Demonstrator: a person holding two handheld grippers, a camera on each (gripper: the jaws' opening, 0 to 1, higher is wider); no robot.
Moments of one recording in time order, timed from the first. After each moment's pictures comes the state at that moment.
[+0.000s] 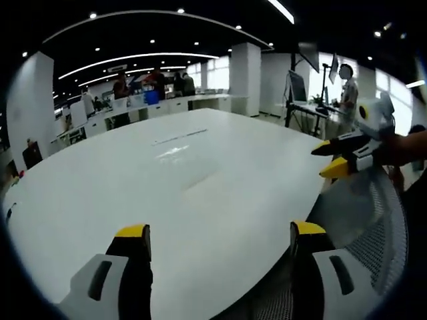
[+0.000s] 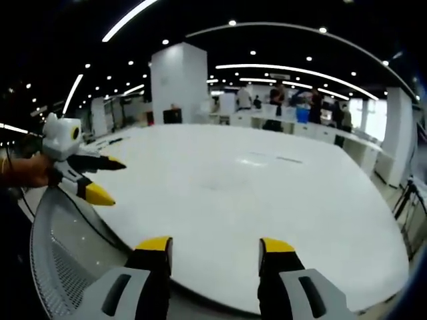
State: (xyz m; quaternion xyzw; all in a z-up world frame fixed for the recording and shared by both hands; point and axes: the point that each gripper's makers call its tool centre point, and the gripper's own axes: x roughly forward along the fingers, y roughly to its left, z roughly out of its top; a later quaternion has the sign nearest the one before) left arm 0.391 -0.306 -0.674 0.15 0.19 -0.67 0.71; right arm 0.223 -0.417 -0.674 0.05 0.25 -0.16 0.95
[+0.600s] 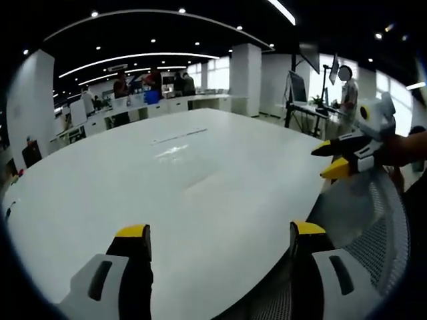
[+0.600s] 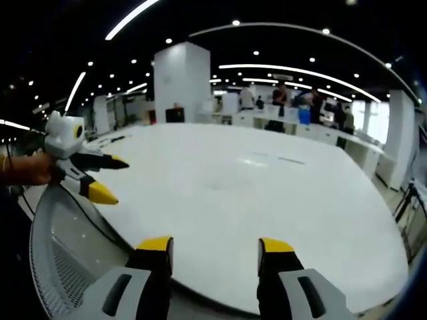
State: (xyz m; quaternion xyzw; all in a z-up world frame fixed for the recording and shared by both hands) left arm 0.391 -0.308 -0.677 0.15 0.19 -0.67 0.71; right arm 0.223 -0.415 -0.675 0.04 0.25 -0.15 0.95
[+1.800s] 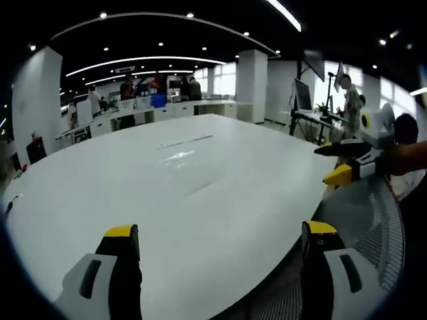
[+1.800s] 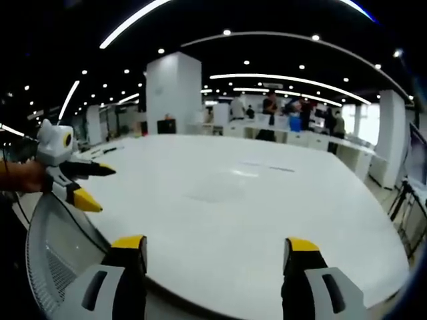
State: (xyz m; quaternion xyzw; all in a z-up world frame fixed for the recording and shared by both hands) left arm 0.397 -0.300 -0.664 0.14 0.17 -0.65 0.72; right arm 0.224 -0.427 -0.664 0.04 0.22 -0.19 0.96
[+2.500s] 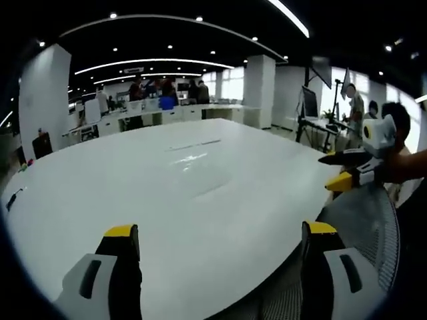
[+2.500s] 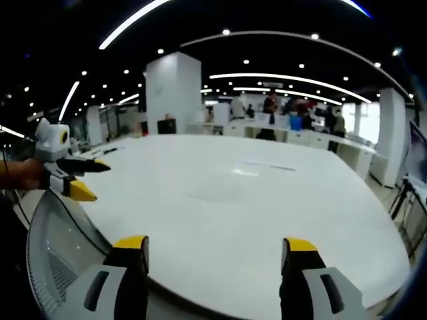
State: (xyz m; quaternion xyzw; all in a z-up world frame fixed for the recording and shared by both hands) left arm 0.409 -0.288 -0.655 0.11 0.18 -0.64 0.74; right arm 0.225 -0.426 -0.665 0.05 0.22 -0.18 0.96
